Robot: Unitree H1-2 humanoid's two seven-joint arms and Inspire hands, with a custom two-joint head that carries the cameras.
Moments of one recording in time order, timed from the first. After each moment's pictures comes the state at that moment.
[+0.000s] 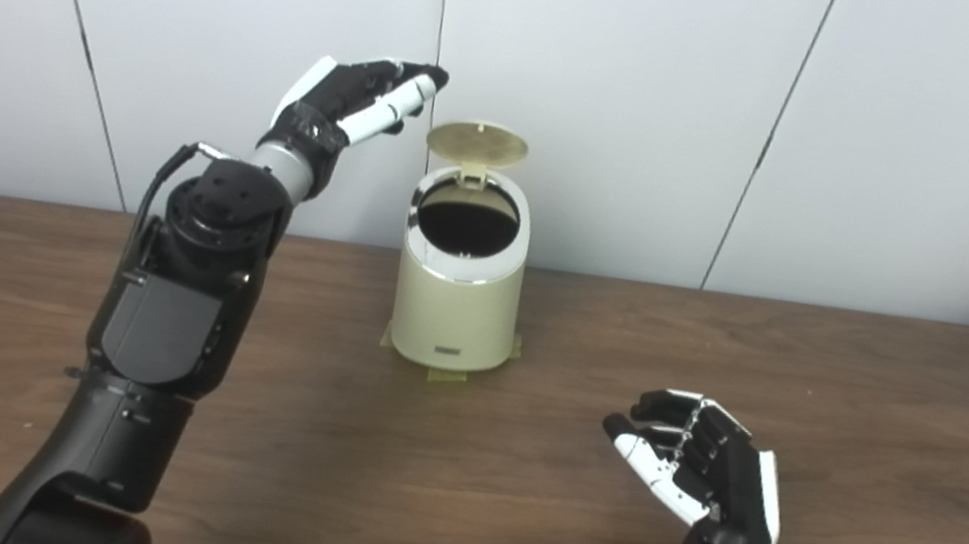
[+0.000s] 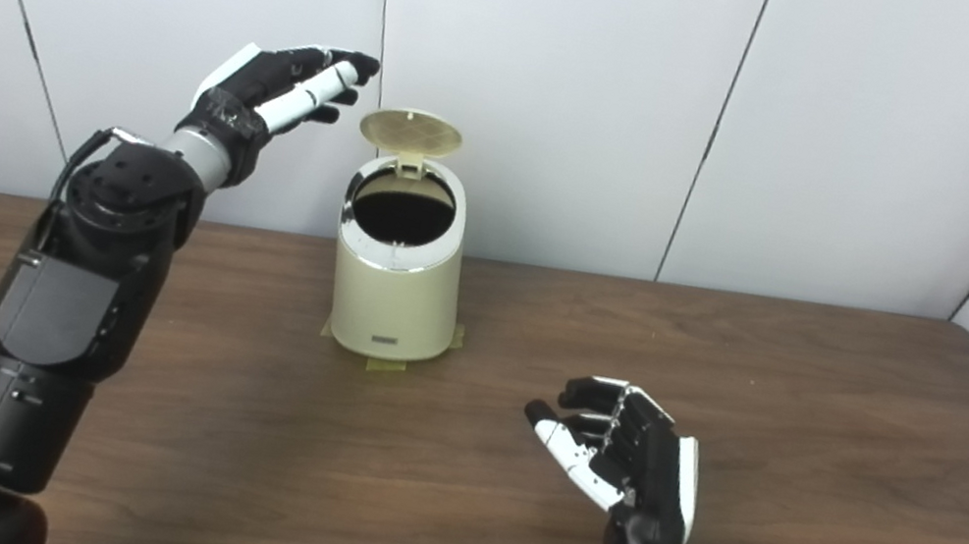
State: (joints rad) left arm -0.84 0.16 -0.07 0.23 0.08 0.47 -0.15; right arm -0.01 0.11 -0.04 -0.27 -0.14 0.25 -0.16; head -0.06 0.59
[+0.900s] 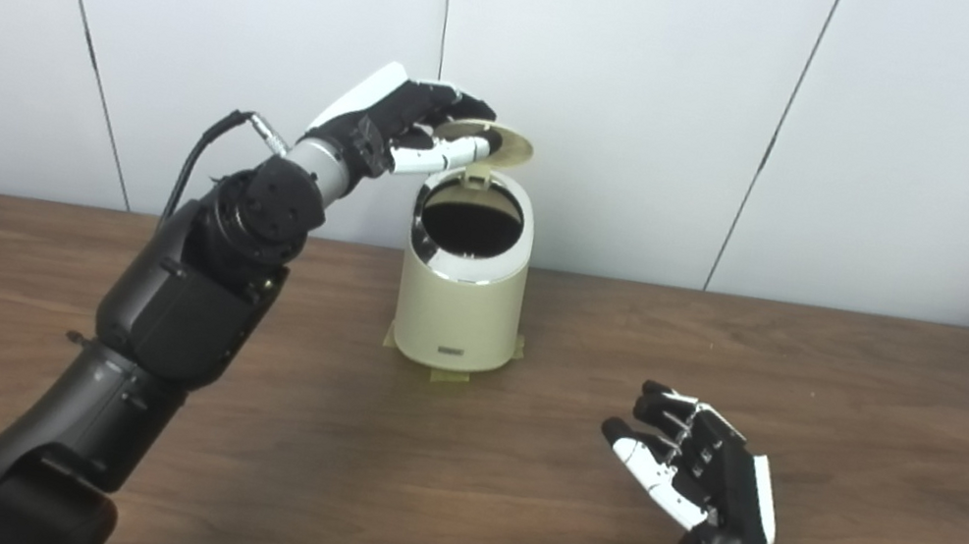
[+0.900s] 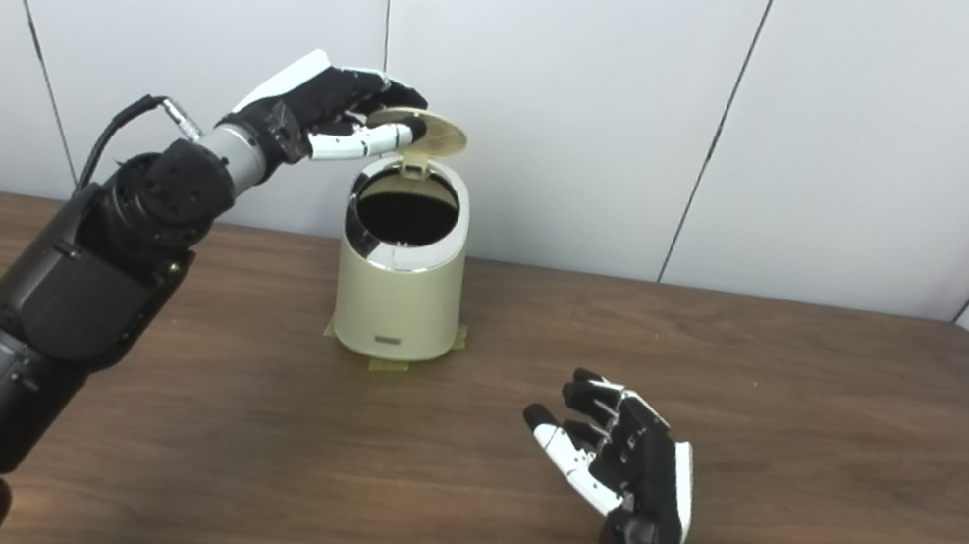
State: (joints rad) left arm -0.88 0.25 -0.29 0.24 0.32 0.37 -0.27; right arm -0.01 0.10 -0.03 -0.23 -0.09 0.22 -0.15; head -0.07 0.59
